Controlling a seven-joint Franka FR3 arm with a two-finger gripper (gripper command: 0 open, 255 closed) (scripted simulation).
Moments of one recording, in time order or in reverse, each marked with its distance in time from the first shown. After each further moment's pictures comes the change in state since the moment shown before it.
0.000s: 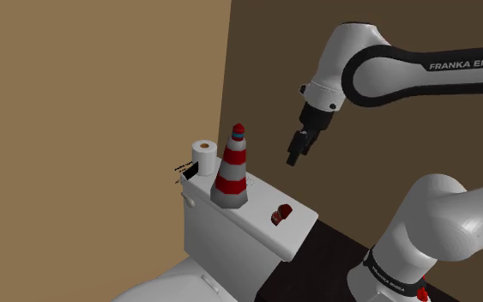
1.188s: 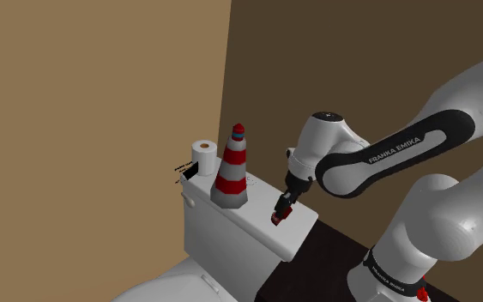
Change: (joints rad) arm -0.007 0.278 0.130 -0.352 0.023 0.622 0.088
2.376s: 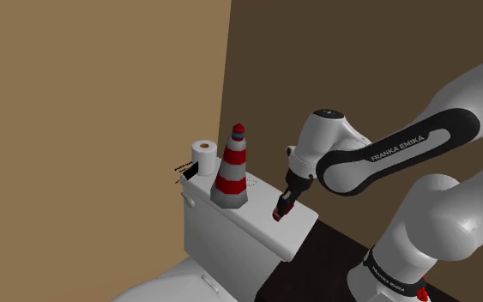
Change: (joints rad) arm 0.002 -0.024 -0.004 0.006 0.000 -0.028 -0.002
